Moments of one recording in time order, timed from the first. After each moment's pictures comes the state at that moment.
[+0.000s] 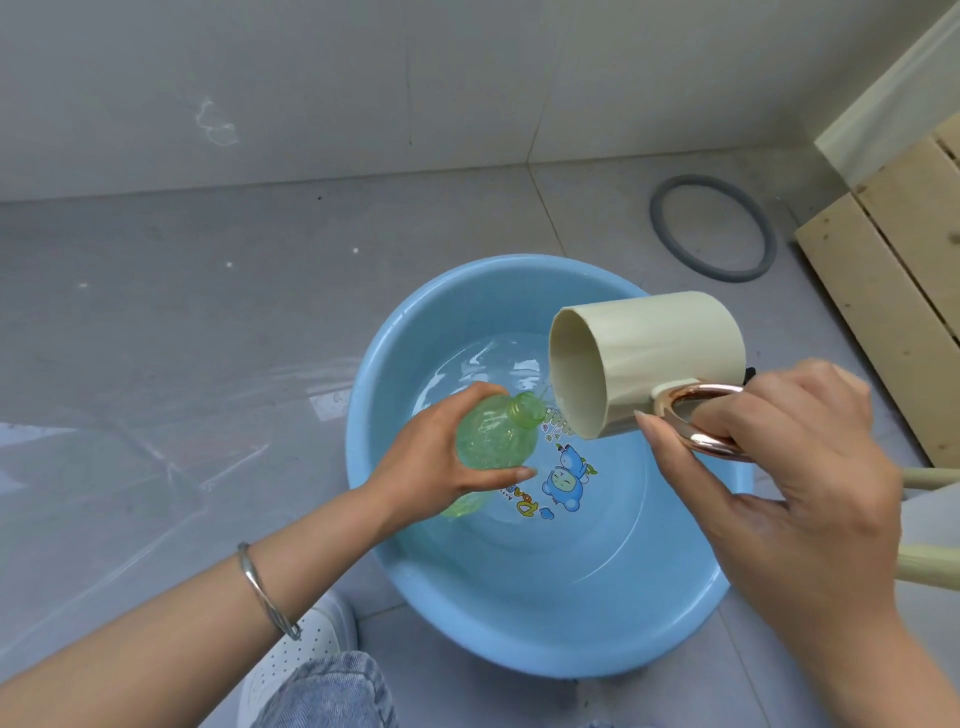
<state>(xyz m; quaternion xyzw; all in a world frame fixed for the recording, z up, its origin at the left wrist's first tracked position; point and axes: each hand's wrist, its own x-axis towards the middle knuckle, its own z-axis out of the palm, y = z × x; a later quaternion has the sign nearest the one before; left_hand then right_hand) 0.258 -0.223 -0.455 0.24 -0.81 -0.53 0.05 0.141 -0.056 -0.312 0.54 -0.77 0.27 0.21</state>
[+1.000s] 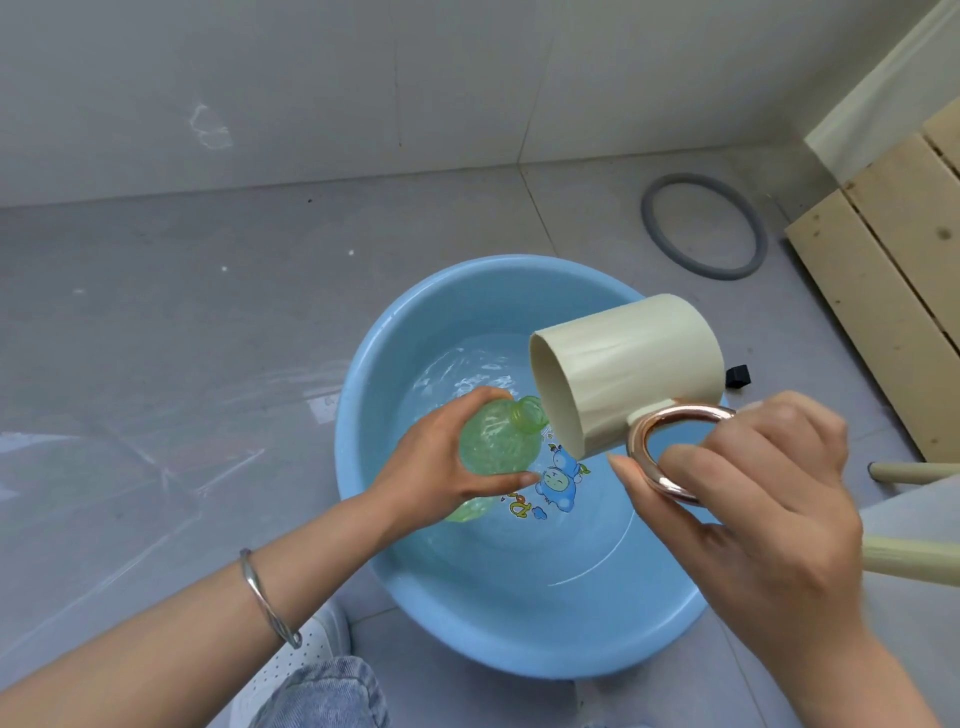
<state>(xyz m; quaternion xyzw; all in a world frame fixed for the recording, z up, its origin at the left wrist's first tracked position) 0.254 -0.216 -0.453 0.24 -0.81 -0.53 0.05 0.142 -0.044 -0.327 0.59 -0.72 0.25 0.28</state>
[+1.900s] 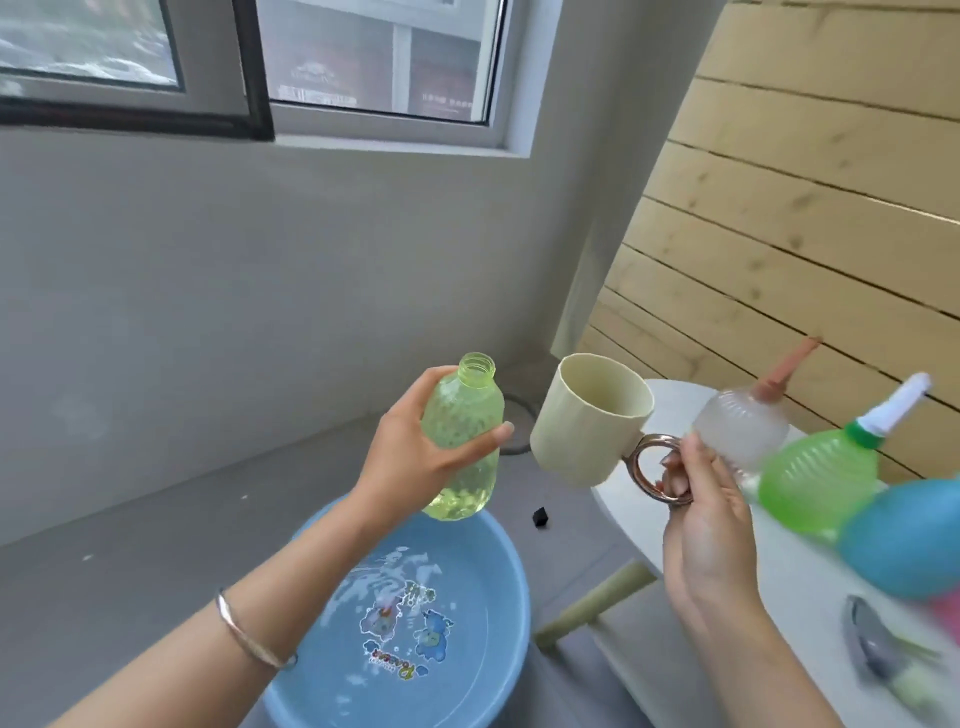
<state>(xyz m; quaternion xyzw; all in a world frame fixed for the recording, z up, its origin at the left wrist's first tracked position) 0.202 -0.156 -0.135 0.08 -0.76 -0.59 0.25 0.139 0.056 -0.115 0.00 -0.58 0.82 0.05</state>
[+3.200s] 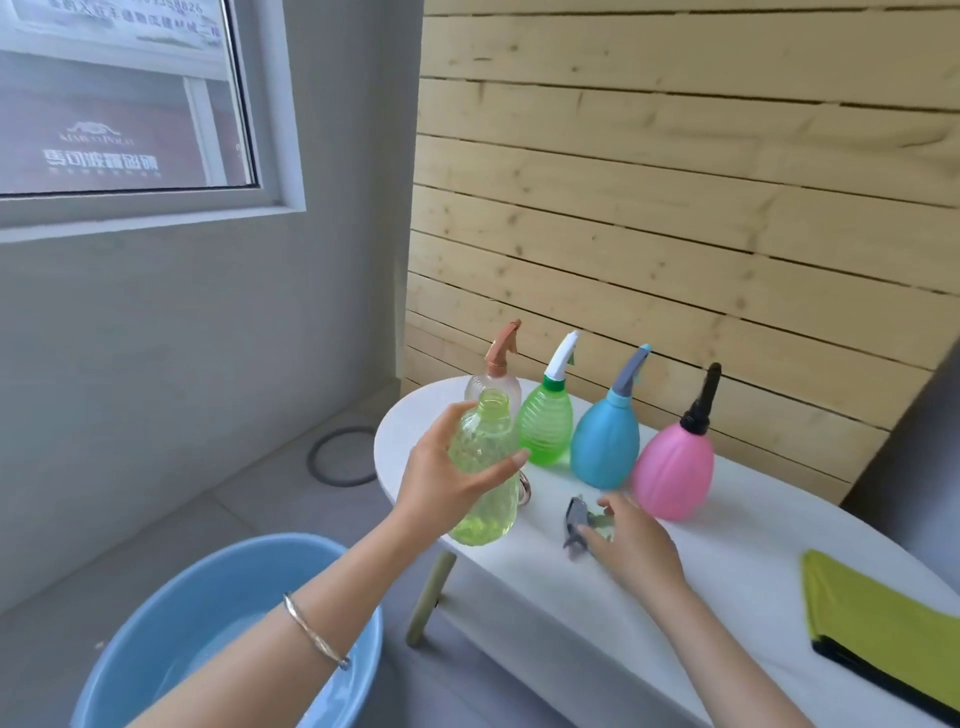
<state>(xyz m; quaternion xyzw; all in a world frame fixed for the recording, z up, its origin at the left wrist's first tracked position) 0.166 0.076 -0.075 -0.03 -0.80 -0.57 0.15 0.128 0.305 -0.151 -0.02 -0.97 0.23 0.06</state>
